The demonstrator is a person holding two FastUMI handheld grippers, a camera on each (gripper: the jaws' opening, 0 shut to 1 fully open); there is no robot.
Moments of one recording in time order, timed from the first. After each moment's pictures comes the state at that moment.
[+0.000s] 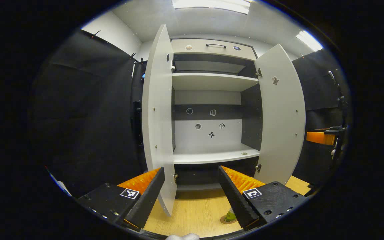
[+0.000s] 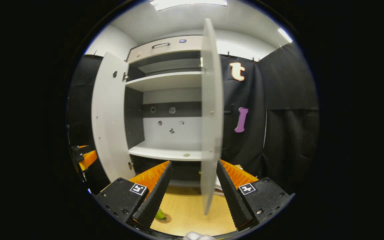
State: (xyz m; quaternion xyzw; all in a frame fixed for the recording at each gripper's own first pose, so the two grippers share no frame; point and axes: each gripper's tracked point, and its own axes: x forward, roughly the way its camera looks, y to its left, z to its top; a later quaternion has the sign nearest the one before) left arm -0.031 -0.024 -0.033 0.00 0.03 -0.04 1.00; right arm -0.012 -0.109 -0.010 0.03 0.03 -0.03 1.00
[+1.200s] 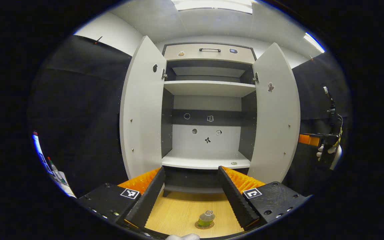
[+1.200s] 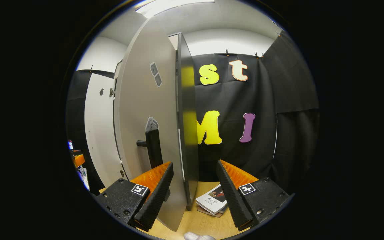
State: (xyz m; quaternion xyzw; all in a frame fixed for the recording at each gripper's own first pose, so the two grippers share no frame) left arm -0.040 -0.117 0.004 -0.03 0.04 0.03 1.00; right arm 0.091 -0.209 0.025 0.05 0.02 0.07 1.00
